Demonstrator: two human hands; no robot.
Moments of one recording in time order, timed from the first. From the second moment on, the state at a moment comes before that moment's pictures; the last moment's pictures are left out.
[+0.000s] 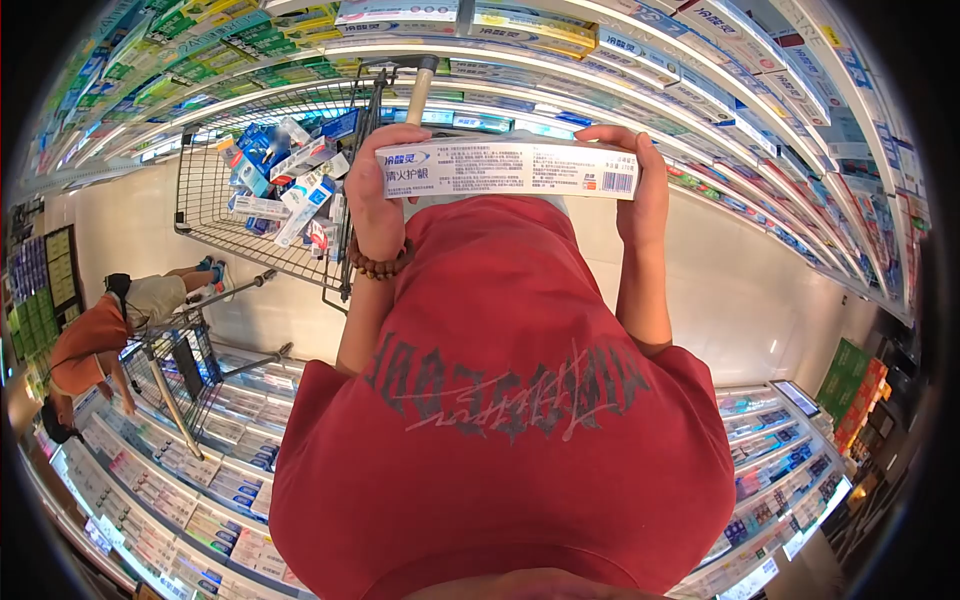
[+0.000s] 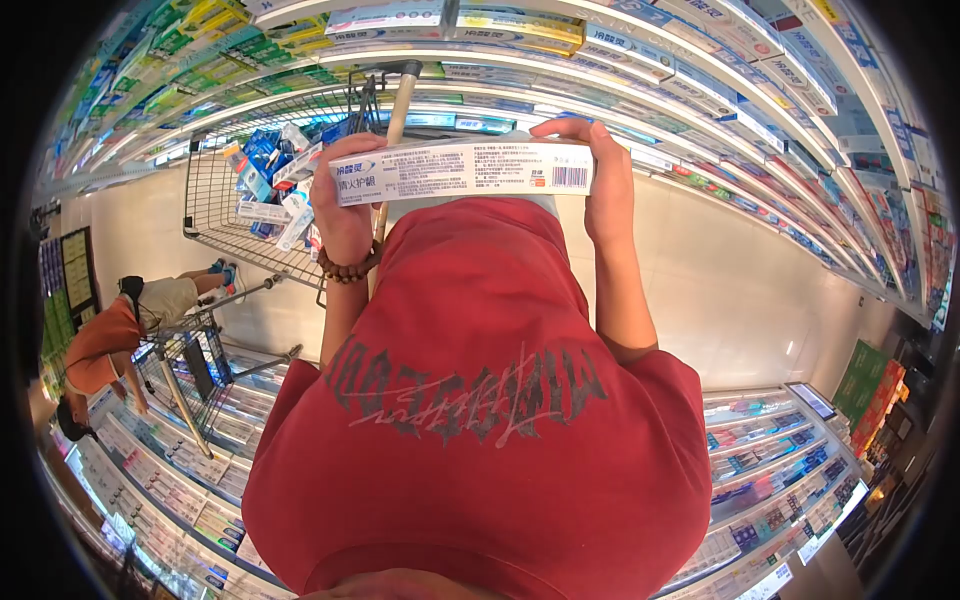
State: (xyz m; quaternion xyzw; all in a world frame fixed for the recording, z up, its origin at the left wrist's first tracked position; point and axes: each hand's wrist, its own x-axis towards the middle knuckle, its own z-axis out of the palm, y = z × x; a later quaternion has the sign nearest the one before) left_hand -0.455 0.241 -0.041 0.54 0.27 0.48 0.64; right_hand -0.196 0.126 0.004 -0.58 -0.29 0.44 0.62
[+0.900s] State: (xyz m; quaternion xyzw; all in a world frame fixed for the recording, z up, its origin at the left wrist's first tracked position) left_hand -0.457 0.252 -0.082 0.50 0.26 0.47 0.68; right_hand -0.207 0.128 -0.012 -0.58 -0.35 0.40 0.61
